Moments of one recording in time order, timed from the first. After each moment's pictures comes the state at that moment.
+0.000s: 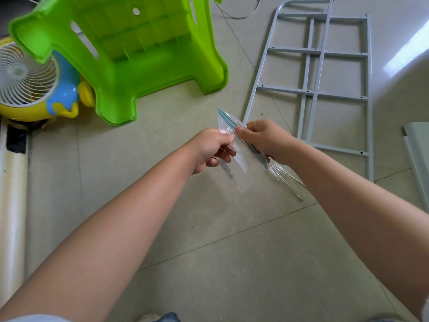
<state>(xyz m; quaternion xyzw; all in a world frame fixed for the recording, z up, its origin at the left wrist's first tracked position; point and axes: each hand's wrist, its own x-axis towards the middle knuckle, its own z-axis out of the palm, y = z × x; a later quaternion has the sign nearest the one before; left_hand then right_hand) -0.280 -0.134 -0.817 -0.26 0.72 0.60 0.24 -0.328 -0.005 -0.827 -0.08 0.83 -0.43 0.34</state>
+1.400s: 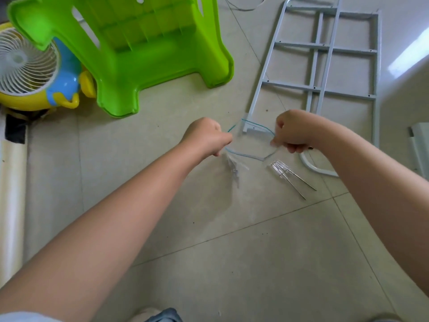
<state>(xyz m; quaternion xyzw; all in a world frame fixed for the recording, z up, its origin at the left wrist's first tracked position) -0.280 -0.142 -0.815 -0.27 0.87 0.37 0.18 -0.349 0.017 -0.802 -0.09 0.90 -0.17 0.38</state>
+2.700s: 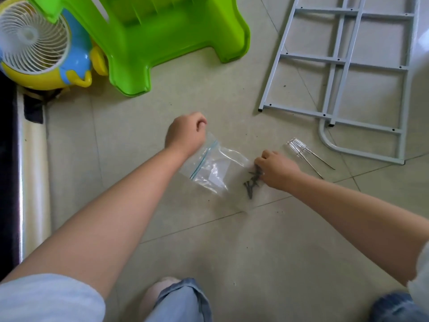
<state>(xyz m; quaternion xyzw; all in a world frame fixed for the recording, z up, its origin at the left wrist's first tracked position) -0.240 -0.202 -0.871 -0.20 0.95 0.23 0.04 -0.268 0.010 -0.940 -0.32 0.90 -0.02 0.30</state>
